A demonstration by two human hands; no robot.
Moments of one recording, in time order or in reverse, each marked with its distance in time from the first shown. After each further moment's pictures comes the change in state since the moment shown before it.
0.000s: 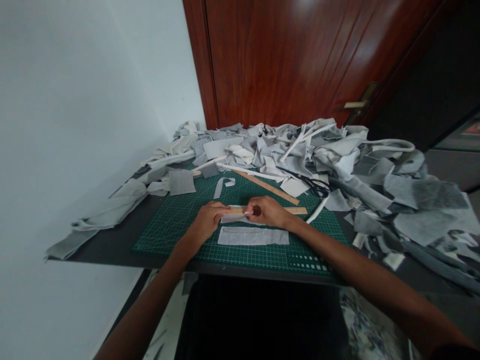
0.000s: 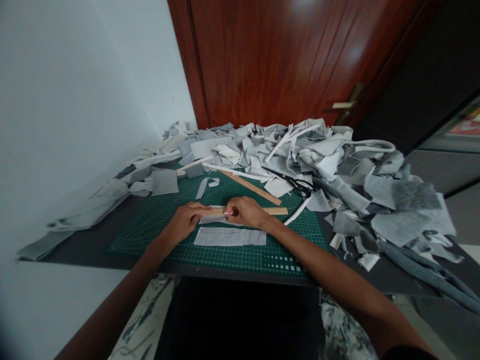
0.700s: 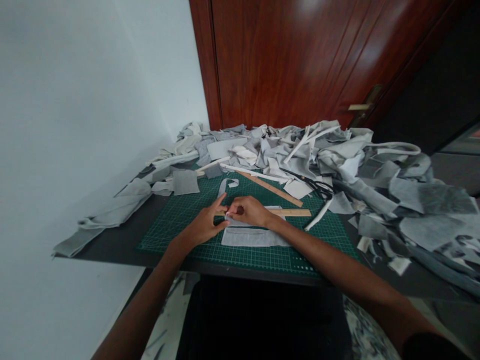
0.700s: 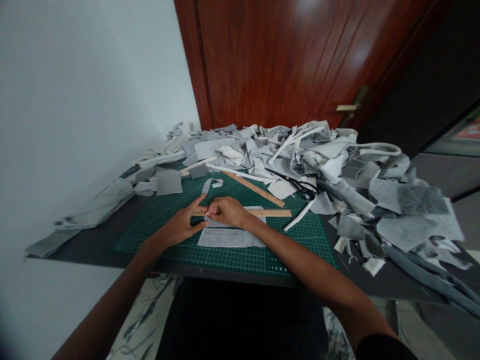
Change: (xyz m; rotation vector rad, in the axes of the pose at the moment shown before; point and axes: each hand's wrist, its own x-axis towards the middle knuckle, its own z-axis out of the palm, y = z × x) left_hand -0.013 0.016 -0.024 -0.179 -0.132 -0.216; right_hand 0.047 -0.015 0.042 0.093 -0.019 -0.065
